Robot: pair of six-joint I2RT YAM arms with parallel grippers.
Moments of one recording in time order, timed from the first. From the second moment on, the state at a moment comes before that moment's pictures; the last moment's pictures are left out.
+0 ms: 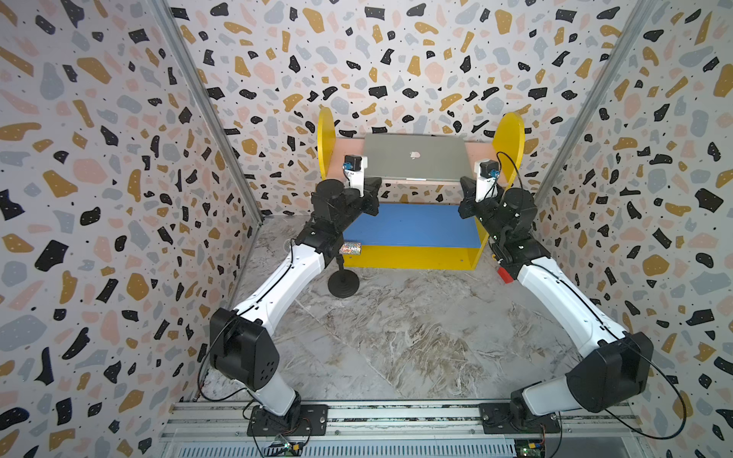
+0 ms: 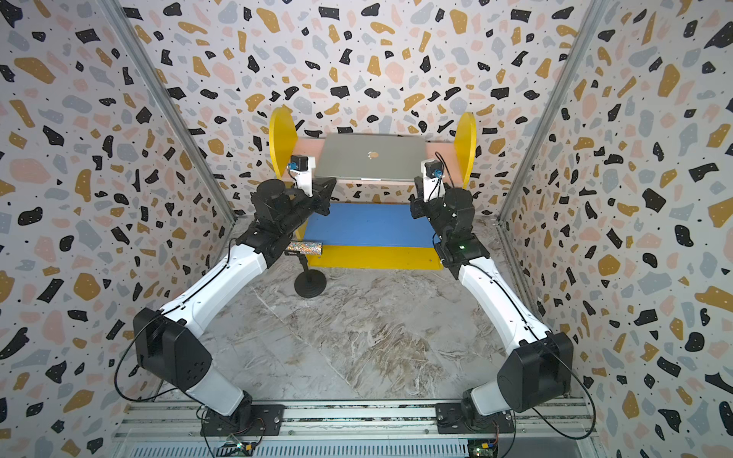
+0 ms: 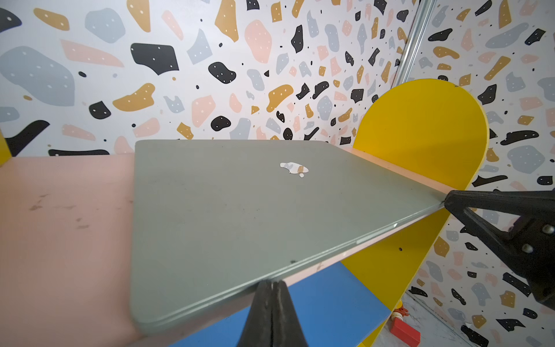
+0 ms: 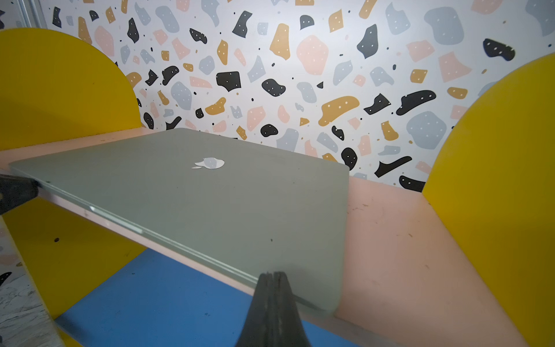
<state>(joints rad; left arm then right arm) -0.41 1.62 1.54 0.13 0.20 -0.14 0.34 1.45 1.39 0.16 -0.03 -0.10</state>
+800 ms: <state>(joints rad) -0.40 1.63 1.55 0.13 0.20 -0.15 0.34 1.48 1.41 0.17 -0.03 -0.10</state>
